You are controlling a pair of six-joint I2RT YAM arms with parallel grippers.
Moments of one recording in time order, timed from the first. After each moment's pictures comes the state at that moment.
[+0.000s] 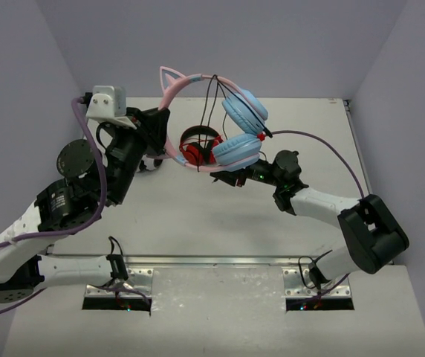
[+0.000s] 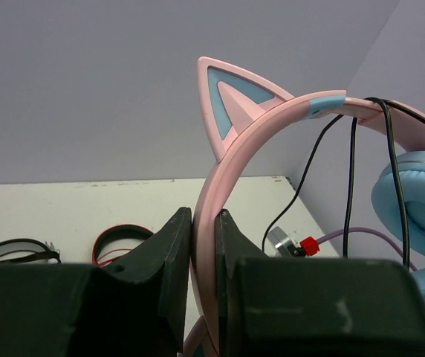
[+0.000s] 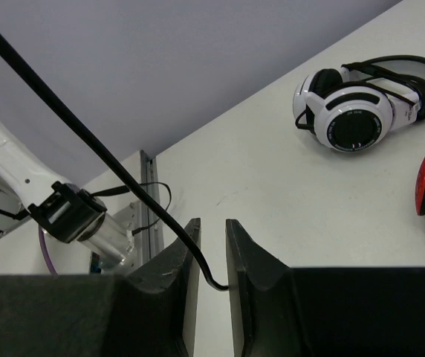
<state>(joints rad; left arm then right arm) -1.10 0.99 1.52 -0.31 -0.83 -0.13 0.52 1.47 0.61 0.98 -0.74 0.55</state>
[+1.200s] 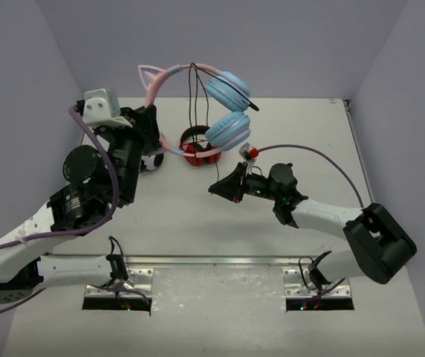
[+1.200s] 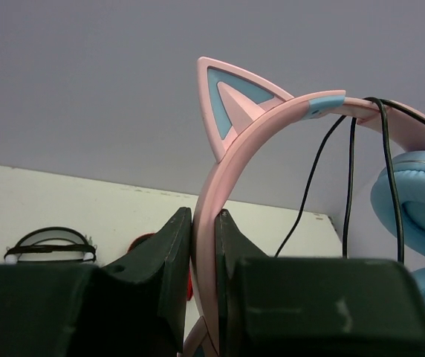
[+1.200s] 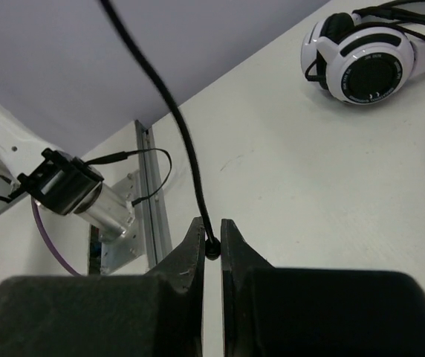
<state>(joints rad) -1.11 0.97 1.44 -0.12 -1.03 -0.06 0.59 1.42 0.50 0.93 -0.66 0.51</state>
